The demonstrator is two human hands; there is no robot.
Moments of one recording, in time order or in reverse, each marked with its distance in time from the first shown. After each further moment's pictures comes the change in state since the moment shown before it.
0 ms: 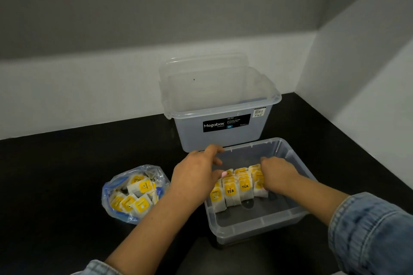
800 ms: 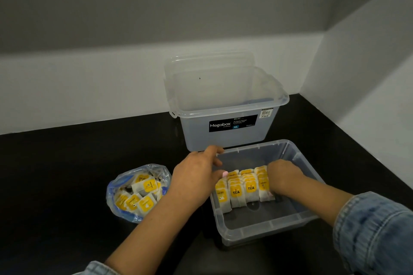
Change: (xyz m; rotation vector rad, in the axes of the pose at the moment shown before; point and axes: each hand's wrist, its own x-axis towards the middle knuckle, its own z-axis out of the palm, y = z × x) left_hand -0.001 -0.014 -0.004 -0.035 0.022 -0.016; right_hand 0.004 -0.008 -0.002 -0.129 -0.079 0.097
